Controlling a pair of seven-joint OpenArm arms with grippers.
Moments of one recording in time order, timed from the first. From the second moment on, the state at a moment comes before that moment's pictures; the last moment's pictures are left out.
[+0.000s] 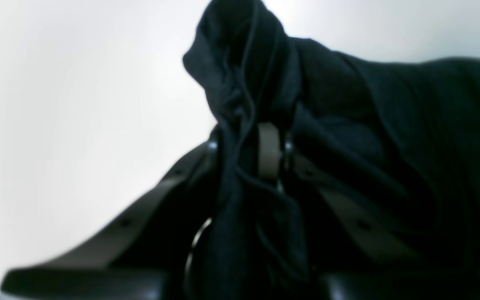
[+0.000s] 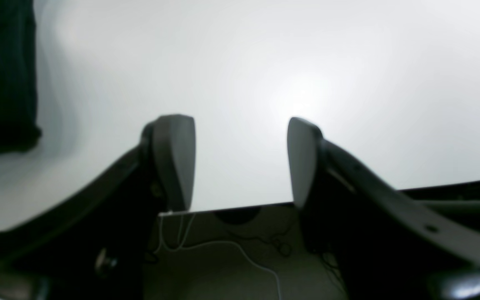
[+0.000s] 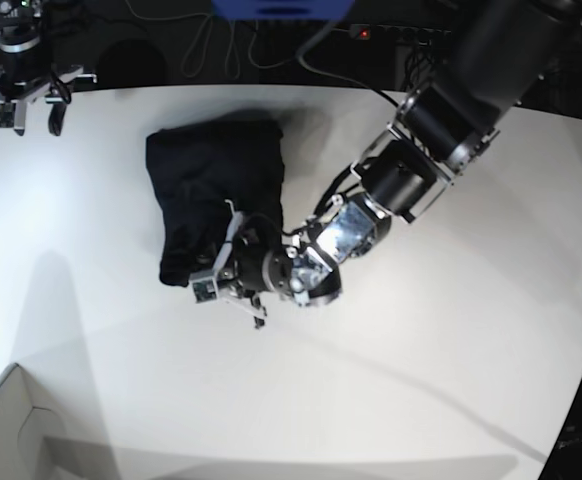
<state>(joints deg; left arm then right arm) -34.2 2.2 45.3 45.4 0.9 -39.8 11.9 -30.8 -9.2 49.8 113.1 -1.3 39.9 -21.0</state>
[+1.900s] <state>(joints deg) 6.0 -6.7 -36.0 82.5 -4.9 -39.8 22.1 -18.6 6.2 31.3 86.4 -0.4 39.8 -18.3</state>
